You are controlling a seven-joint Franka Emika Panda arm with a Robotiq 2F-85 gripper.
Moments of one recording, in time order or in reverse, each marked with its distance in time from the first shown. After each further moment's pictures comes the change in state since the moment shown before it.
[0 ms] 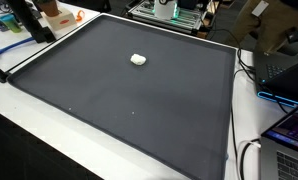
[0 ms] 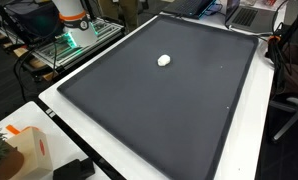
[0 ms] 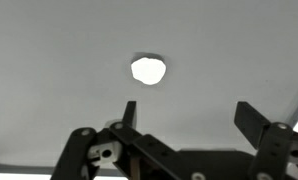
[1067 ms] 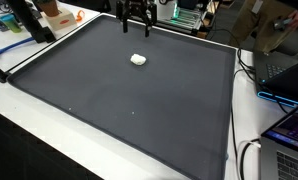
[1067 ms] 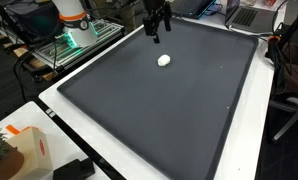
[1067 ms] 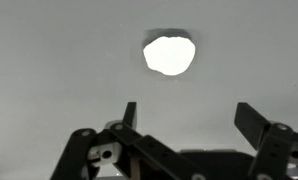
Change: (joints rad) arm -0.004 0.340 -0.011 -0.024 0.005 0.488 0.074
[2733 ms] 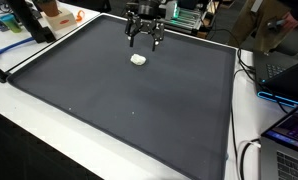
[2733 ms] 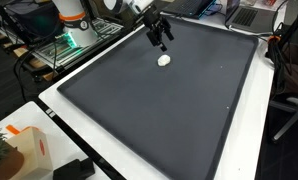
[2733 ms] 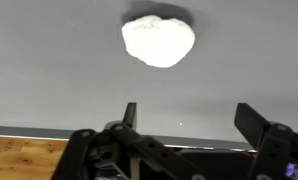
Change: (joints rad) arm 0.034 0.290 0.036 -0.157 -0.082 0.833 -0.044
